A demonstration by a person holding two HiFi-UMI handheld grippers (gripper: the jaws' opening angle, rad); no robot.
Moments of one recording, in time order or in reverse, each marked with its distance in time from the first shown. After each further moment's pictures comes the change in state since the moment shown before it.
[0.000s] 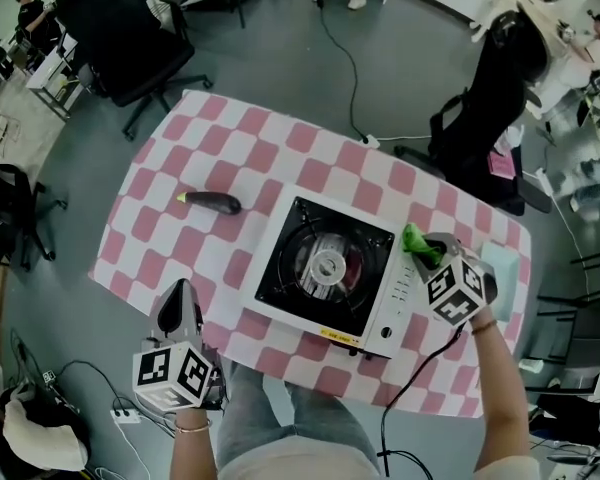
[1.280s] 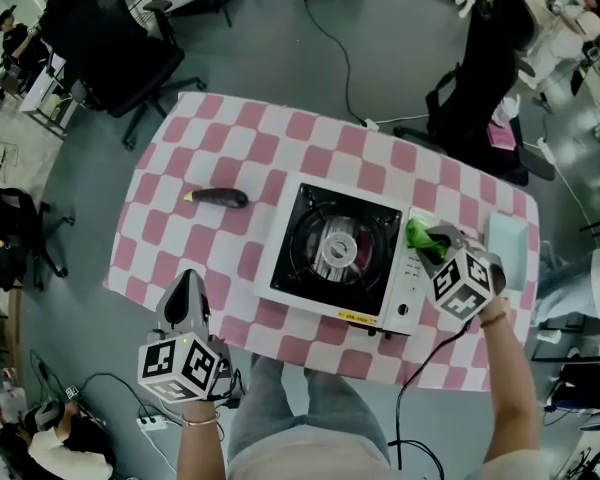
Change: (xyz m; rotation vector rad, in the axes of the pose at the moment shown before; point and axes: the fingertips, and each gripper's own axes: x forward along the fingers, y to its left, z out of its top) left arm 0.001 0.004 0.016 0.033 0.014 -0.073; right arm -0.016 0.038 0.001 0.018 0.019 0.029
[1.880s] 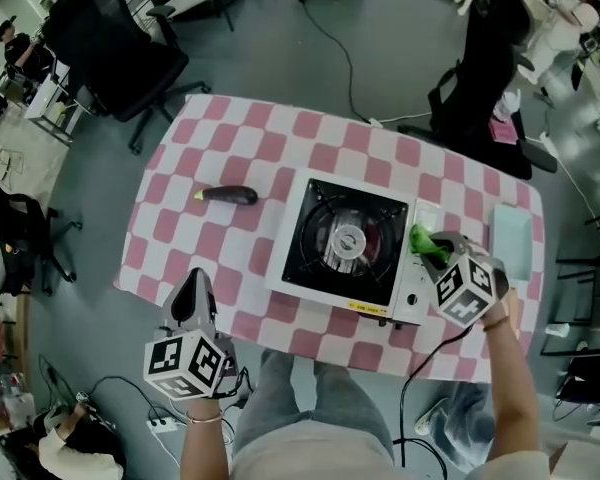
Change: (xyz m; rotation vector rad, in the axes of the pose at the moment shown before) left arm -0.013 0.005 0.004 0.027 0.005 -0.023; right arm -0.010 0.029 0.000 0.015 -0.002 0.000
